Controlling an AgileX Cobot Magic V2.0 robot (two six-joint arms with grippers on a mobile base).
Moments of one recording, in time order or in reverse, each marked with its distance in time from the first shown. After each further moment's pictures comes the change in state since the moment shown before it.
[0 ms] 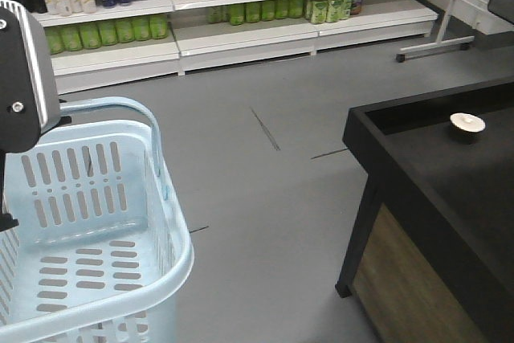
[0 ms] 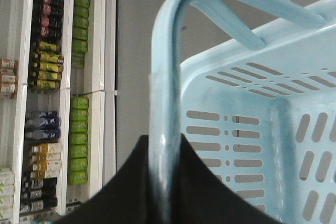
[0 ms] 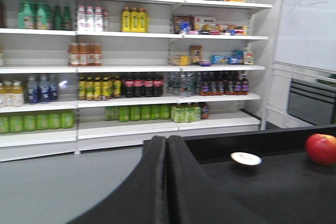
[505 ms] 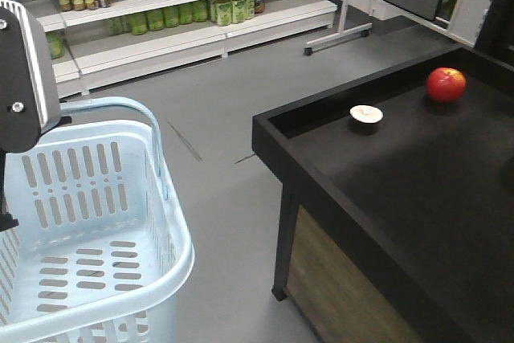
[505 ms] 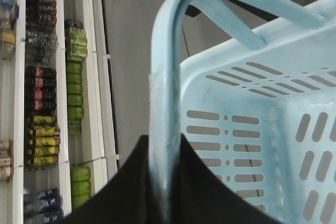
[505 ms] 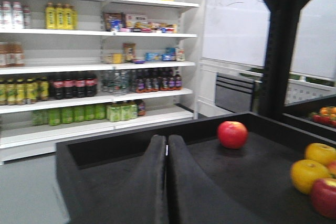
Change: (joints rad) left arm 0.000 0.000 0.000 0.000 0.000 0.000; right arm 0.000 0.000 0.000 0.000 0.000 0.000
